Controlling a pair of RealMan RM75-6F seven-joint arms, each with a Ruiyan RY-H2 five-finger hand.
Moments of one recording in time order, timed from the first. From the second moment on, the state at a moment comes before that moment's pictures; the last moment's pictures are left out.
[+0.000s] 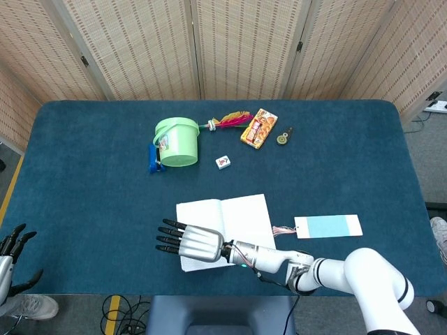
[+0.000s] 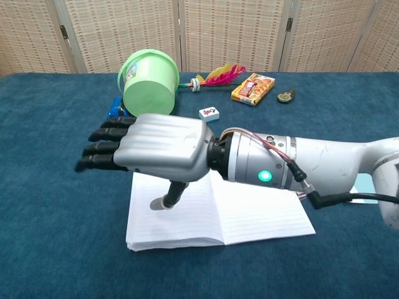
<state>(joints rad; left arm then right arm) -0.01 -1.04 0.02 -1.64 1.50 1.49 -0.01 1.06 -1.81 0.02 -1.11 -1.89 1.03 -0.09</state>
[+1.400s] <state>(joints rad) -0.04 -1.06 0.01 -1.65 1.52 1.47 0.01 0.86 -1.63 0.08 -1.17 -1.38 0.78 -0.24</state>
